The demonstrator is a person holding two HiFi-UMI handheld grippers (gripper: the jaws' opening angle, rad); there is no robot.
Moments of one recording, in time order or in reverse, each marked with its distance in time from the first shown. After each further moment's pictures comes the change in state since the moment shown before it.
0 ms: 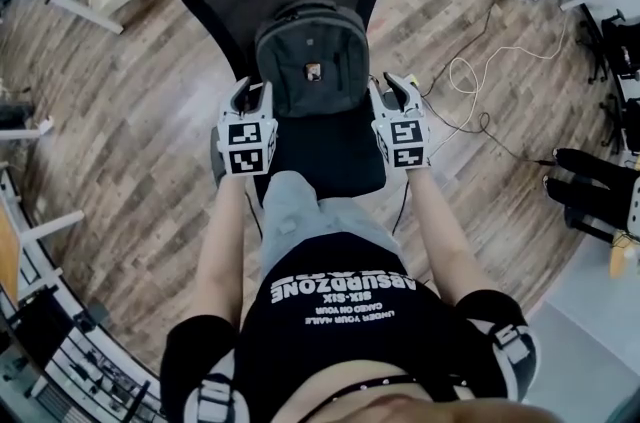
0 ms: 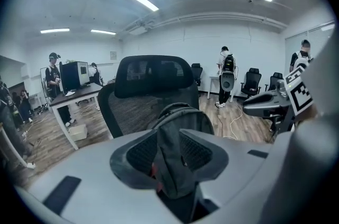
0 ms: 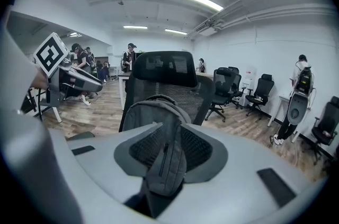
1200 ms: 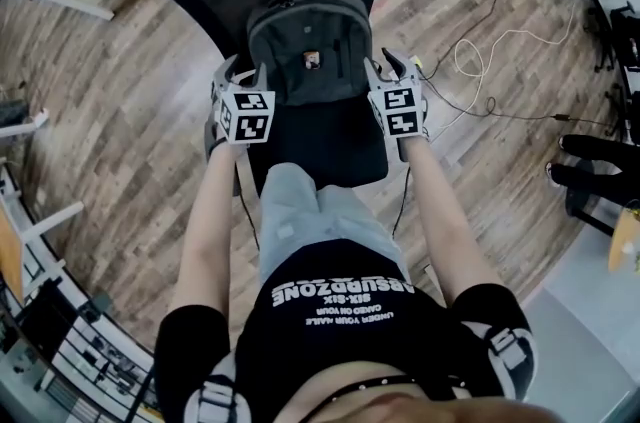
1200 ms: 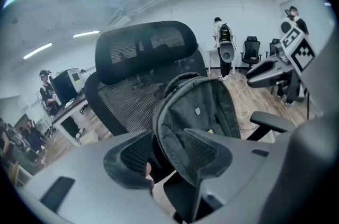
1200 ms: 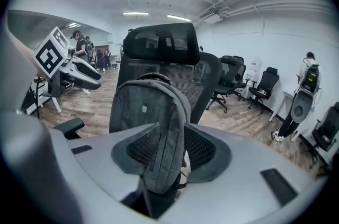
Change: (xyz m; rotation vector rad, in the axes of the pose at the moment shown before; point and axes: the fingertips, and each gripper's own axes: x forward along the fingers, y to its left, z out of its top) left arm 0.090 0.032 -0.049 0.207 0.183 0.070; right arm 0.084 -0.023 -0.051 -0.022 0.138 0.023
